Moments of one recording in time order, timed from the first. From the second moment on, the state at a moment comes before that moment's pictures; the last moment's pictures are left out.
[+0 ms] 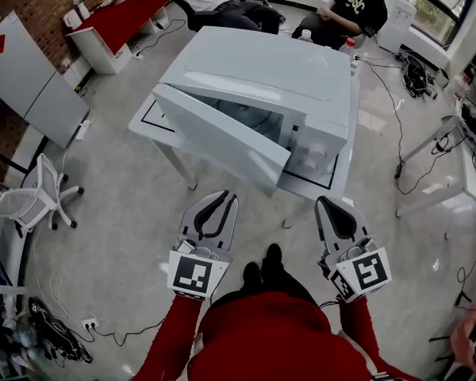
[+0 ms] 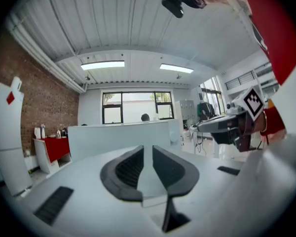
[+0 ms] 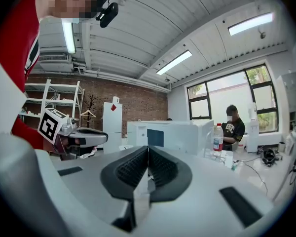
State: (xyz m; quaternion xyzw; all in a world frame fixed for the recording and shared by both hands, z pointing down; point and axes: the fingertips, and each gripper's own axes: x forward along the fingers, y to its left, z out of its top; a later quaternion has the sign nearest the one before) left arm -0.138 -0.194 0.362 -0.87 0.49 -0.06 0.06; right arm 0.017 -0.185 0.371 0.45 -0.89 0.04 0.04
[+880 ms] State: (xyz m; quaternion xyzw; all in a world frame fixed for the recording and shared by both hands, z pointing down) left arm -0.080 -0.275 0.364 -0.75 0.41 -0.33 0.40; right arm 0.067 -0.233 0.349 0.49 -0.87 0.02 0.04
